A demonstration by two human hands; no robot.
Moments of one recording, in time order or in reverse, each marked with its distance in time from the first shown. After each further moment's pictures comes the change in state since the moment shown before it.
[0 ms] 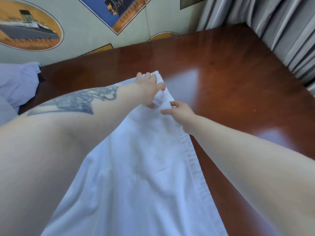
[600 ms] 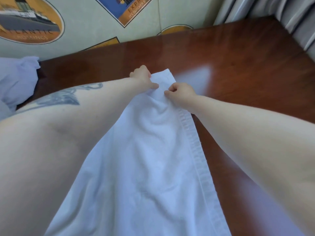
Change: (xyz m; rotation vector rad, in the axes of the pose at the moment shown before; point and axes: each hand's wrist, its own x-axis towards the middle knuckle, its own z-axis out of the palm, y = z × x) left_hand 0.036 -0.053 0.018 -0.895 0.098 -0.476; right_hand 0.094 -0.046 0.013 -0.541 0.063 -0.197
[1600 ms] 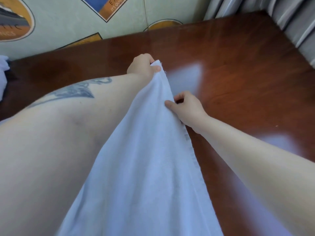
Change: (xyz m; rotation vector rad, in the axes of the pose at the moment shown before) left_hand 0.054 0.031 0.024 -0.176 0.145 0.167; right_hand -0.031 0.038 -0.012 0.217 0.100 0.078
